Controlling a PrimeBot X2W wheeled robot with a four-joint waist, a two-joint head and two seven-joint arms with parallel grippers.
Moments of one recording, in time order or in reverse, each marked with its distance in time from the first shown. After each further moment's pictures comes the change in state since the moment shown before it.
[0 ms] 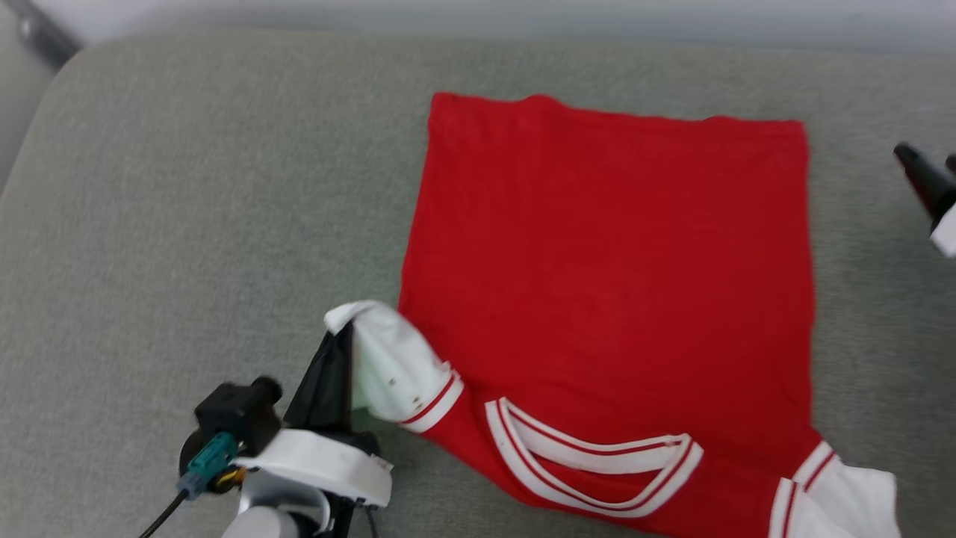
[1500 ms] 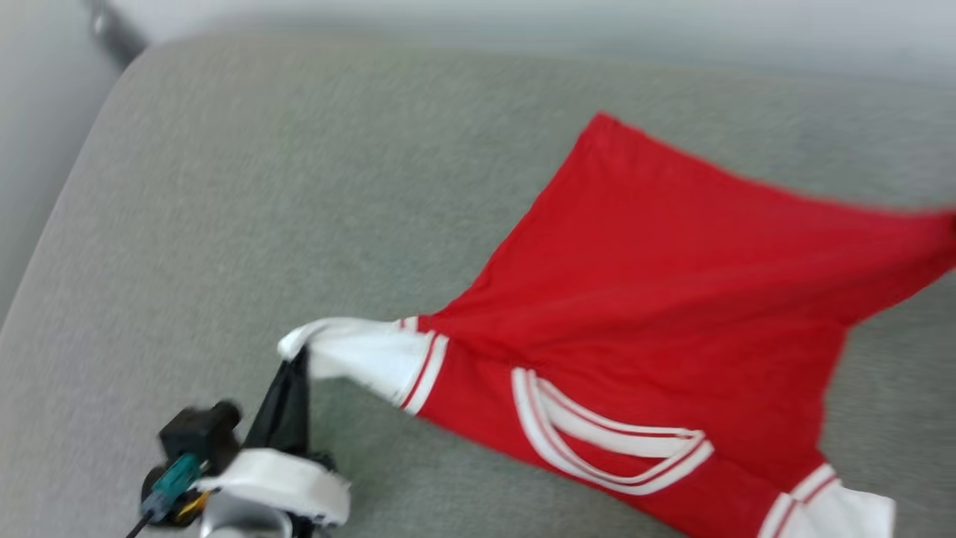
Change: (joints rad) left arm -0.008 0.007 0.034 0.078 -0.003 0.003 -0.046; right arm -0.055 -0.216 0.156 -0.211 -0.034 0.000 0.579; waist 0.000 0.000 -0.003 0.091
